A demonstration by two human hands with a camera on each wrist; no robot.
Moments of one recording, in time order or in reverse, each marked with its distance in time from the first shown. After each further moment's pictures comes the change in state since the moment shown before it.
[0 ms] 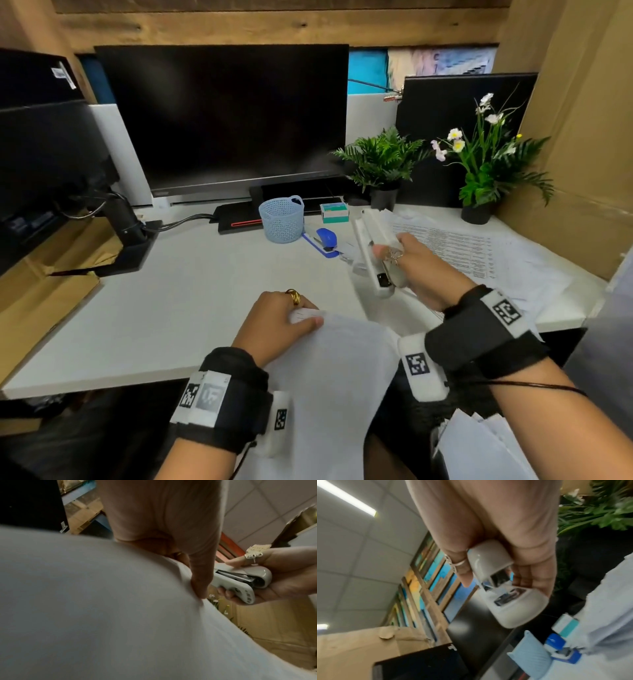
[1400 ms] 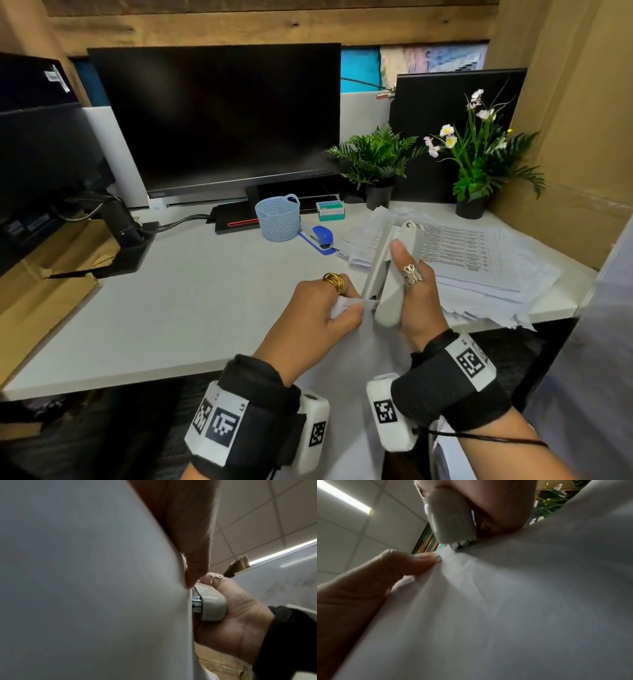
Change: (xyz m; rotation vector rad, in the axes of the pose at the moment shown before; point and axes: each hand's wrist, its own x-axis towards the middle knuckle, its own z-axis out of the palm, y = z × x) left_hand -0.026 0.077 0.000 -0.170 -0.015 0.253; right_hand -0.046 0.024 0.036 0.531 0.199 -0.349
